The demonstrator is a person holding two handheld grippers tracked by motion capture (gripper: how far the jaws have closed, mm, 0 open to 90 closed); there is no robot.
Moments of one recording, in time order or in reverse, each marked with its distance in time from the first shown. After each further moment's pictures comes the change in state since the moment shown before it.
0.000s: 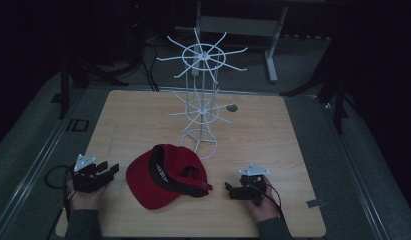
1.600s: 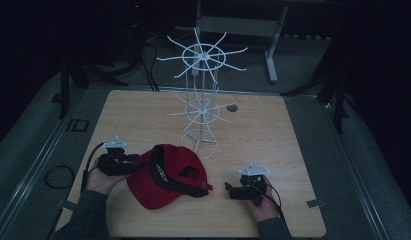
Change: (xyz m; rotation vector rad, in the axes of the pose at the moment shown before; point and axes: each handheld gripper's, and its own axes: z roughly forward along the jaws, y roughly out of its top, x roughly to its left) left arm -0.055 0.062 0.027 0.214 -0.358 0.264; right arm 0.000 0.000 0.000 0.000 0.000 0.000
